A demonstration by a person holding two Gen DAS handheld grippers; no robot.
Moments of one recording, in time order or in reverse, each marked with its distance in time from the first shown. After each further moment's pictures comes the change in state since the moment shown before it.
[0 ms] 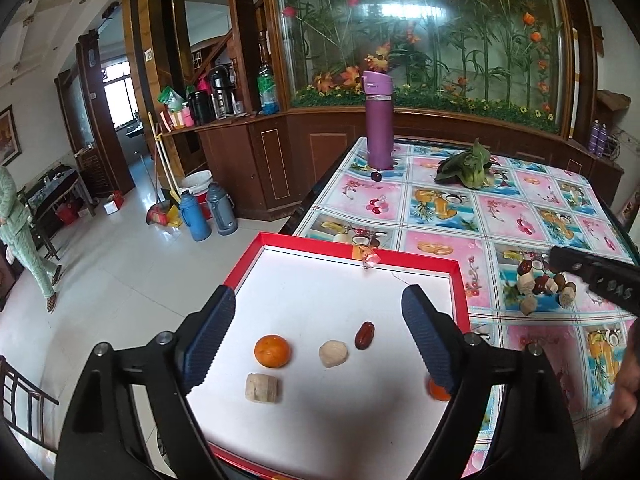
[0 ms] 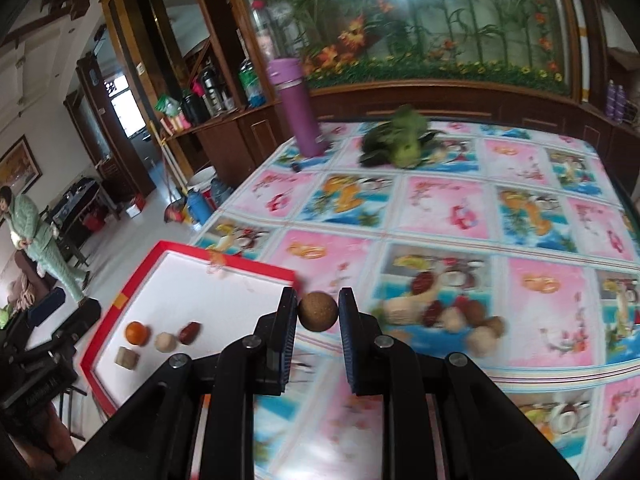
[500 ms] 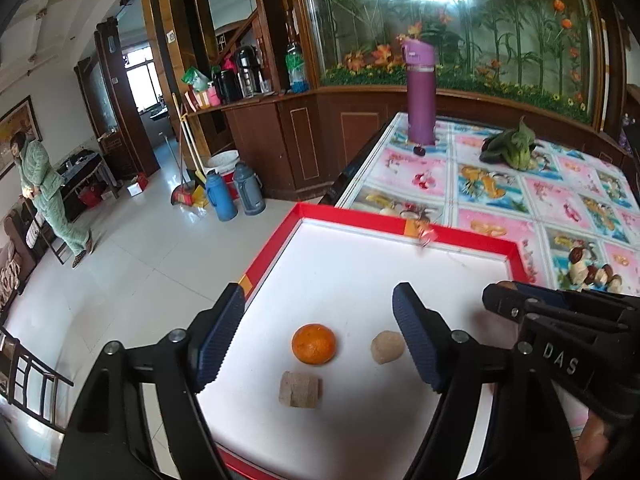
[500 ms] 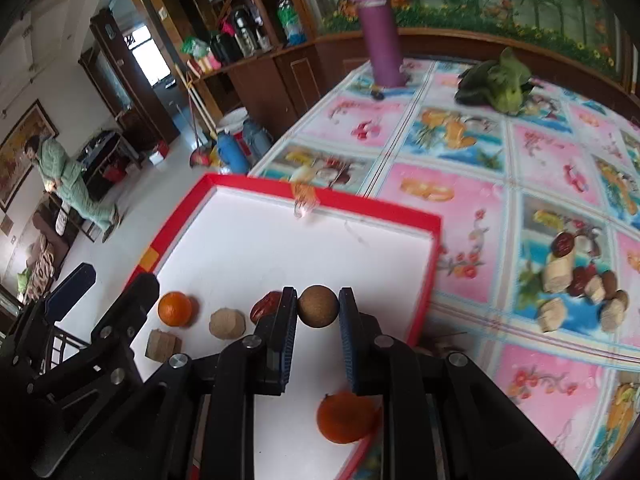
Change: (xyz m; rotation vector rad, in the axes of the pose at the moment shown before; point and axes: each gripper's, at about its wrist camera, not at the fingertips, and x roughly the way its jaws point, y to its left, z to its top) left arm 0.031 0.028 -0.019 -0.032 0.053 0.098; right arm 0.073 0.104 -0.020 -0.052 0.201 0.101
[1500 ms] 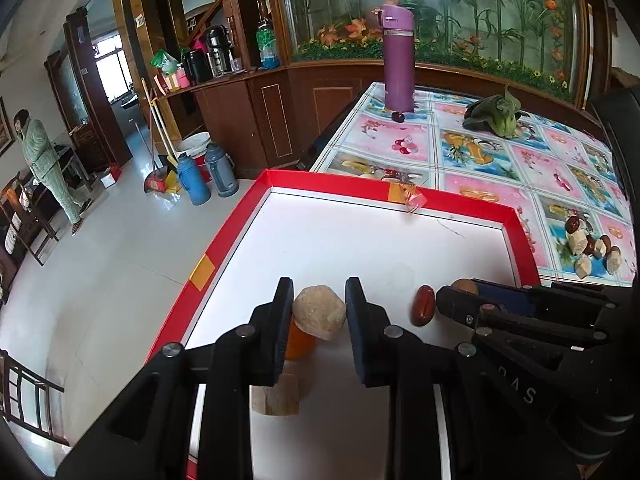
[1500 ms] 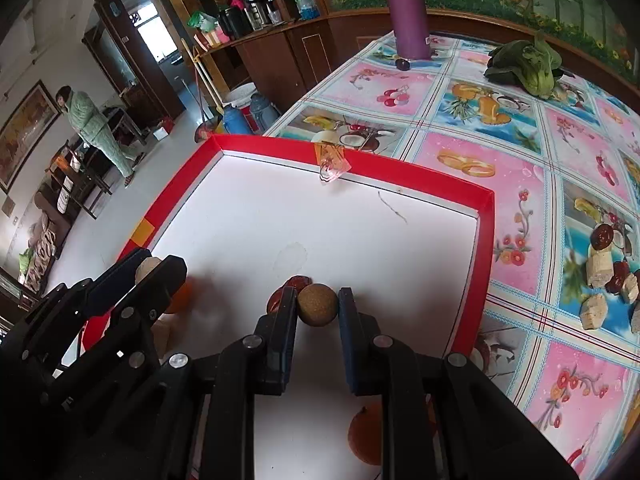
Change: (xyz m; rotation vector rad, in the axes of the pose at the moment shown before) left arm 0.038 -0.005 -0.014 0.043 0.093 -0.087; right arm 0.043 0.020 -0.008 -0.041 0.104 0.016
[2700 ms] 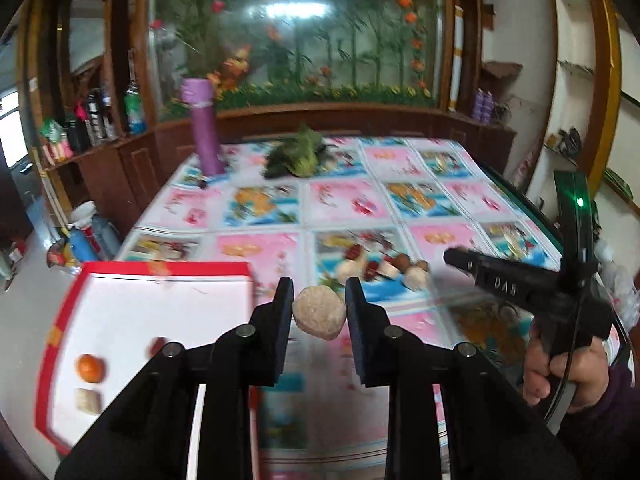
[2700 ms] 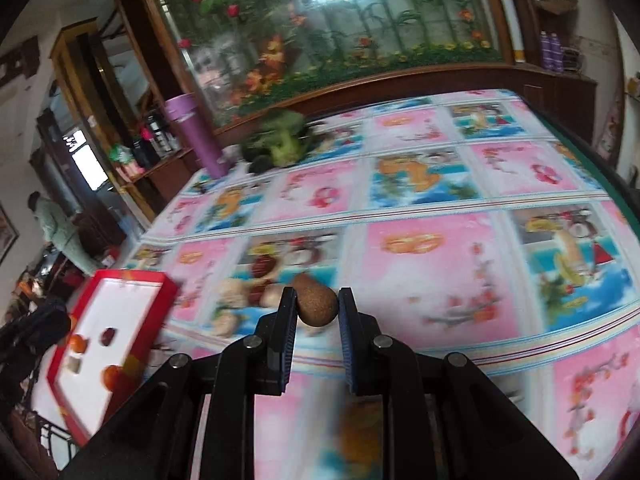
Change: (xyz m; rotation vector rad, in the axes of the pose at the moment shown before) left arm -0.100 -0.146 0.014 0.177 -0.174 -0.375; right arm -0.140 -0.221 -0.067 0.269 -0.377 -0.131
